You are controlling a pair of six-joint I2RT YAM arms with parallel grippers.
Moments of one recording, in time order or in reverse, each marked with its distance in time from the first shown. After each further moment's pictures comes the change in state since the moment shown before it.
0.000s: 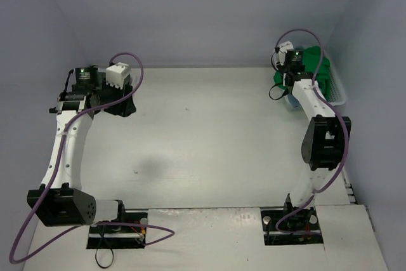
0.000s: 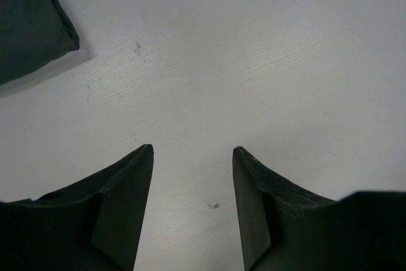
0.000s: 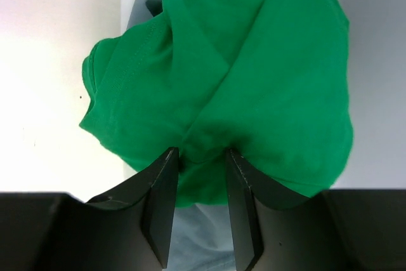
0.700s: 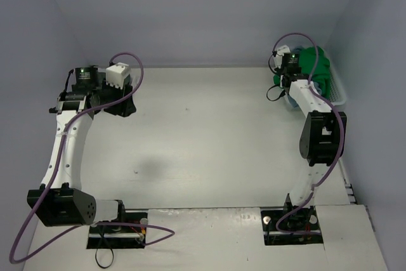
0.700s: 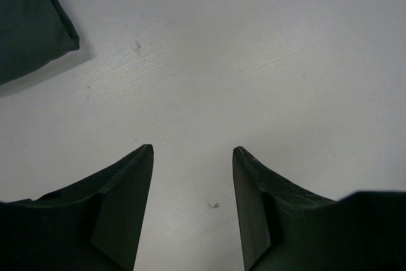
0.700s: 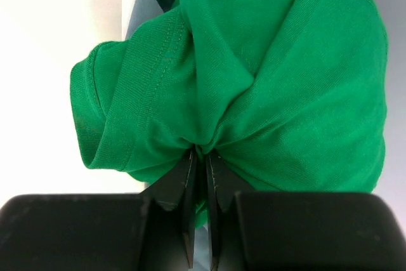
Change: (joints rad) left arm 0.000 0.000 0.000 0.000 0.000 0.000; right arm 0.000 0.072 -0.006 0.046 0.029 -0.024
